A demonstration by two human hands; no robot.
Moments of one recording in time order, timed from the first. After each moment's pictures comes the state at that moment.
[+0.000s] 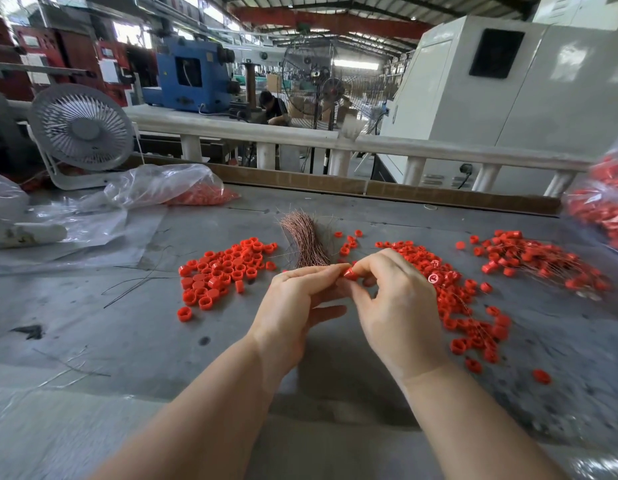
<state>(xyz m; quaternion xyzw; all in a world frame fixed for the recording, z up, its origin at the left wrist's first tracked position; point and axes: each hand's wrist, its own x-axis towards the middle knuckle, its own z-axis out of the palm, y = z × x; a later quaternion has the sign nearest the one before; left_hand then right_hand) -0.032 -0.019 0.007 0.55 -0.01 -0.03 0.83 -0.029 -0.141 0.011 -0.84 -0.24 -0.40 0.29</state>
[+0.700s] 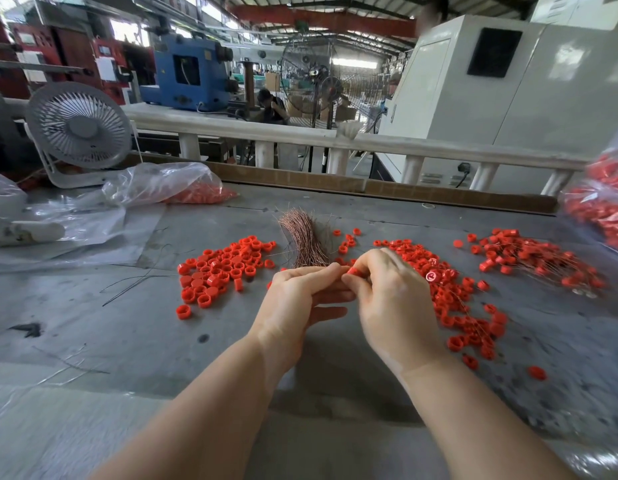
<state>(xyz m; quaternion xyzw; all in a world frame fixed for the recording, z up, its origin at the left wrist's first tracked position) -0.034 -0.020 0.008 0.56 -0.02 -0.02 0.83 -0.027 -0.141 0.010 -0.86 -0.22 -0.37 0.26</state>
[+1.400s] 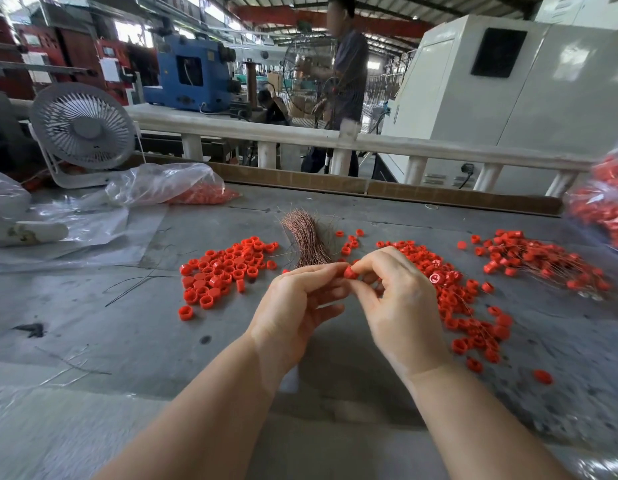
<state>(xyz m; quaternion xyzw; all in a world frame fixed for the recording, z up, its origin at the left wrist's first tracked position) -0.032 -0.018 0.009 0.51 0.00 -0.05 0.86 -0.023 -0.146 0.008 -0.82 -0.27 -0.38 0.33</state>
